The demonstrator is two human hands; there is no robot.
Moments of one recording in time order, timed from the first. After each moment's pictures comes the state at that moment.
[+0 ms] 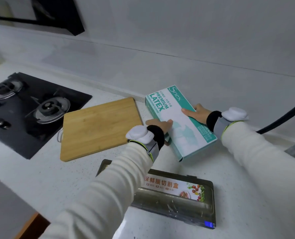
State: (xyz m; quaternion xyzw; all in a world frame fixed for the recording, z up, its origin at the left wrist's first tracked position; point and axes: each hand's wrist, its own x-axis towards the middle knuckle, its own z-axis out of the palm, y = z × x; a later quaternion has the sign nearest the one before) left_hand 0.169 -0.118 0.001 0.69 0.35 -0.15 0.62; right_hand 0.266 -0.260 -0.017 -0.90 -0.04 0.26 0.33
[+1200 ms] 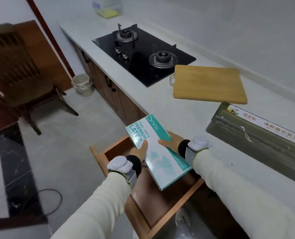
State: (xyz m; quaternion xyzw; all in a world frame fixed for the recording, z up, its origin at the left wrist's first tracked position) left_hand -0.309 0.131 -0.110 0.54 0.56 -0.01 0.63; right_hand -0.172 0.044 -0.098 -0.79 -0.35 0.42 0.25
